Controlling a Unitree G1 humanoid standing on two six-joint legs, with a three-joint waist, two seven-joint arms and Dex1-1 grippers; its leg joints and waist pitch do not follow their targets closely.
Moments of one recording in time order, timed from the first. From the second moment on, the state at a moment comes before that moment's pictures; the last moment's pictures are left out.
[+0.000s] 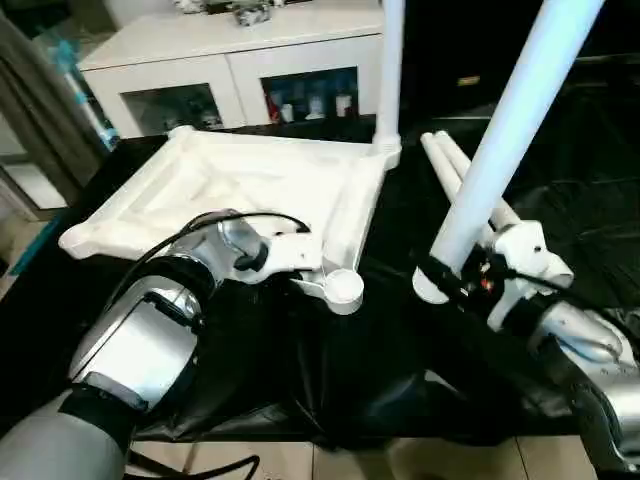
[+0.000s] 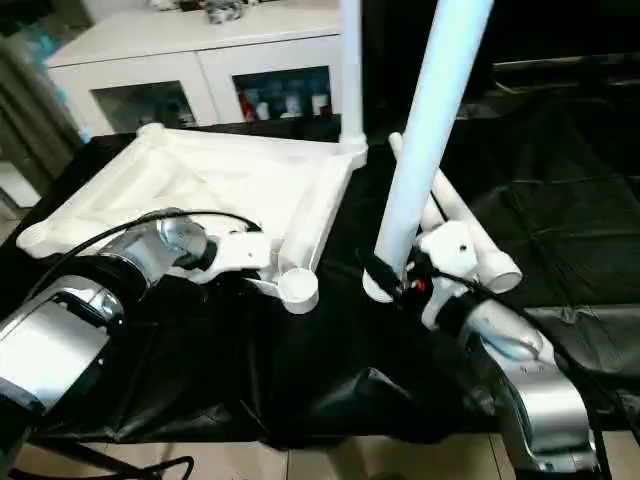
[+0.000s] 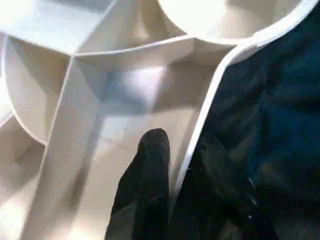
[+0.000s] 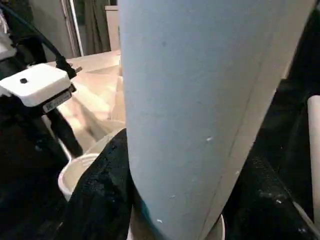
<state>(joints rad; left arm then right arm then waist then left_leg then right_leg) -1.07 0.24 -0.43 1.31 0.31 -0.11 -1.10 -0.13 -0.40 -0.03 -0.26 0.31 0.42 0.54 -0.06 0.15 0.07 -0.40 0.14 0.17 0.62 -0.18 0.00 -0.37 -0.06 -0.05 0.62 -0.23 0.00</state>
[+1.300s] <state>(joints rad) -0.50 0.25 -0.27 0.25 0.10 0.31 -1.00 -0.25 -0.34 0.00 -0.13 0.38 0.49 0.56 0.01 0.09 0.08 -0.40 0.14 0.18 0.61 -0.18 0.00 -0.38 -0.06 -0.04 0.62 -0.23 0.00</state>
